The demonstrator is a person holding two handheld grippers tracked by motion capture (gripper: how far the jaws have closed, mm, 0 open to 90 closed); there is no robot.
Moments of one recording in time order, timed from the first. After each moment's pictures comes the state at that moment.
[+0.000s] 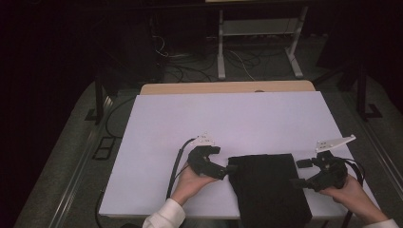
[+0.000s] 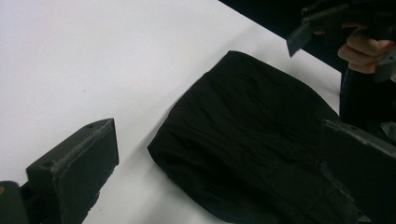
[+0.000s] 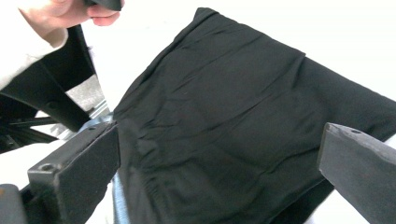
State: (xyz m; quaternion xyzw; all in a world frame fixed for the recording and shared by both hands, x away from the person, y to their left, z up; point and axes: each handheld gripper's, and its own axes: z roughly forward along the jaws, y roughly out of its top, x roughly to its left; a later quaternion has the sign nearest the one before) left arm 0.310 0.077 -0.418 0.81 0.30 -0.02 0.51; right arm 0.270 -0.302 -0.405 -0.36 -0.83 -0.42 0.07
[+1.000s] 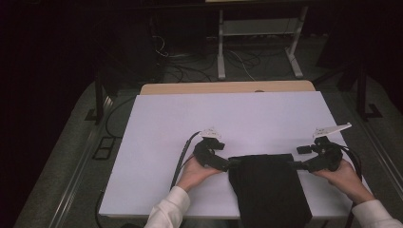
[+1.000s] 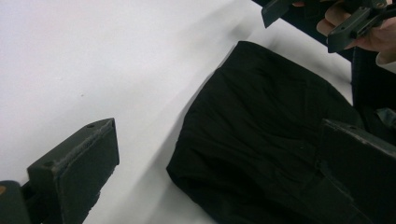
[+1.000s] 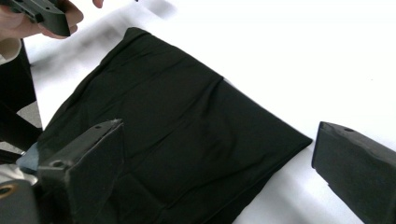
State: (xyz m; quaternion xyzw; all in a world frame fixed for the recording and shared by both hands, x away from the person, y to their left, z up) left arm 0.342 0.063 -0.429 0.83 0.29 -0.05 0.48; right arm 0.317 -0.317 -0.419 -0.38 -0.82 -0.42 0.03
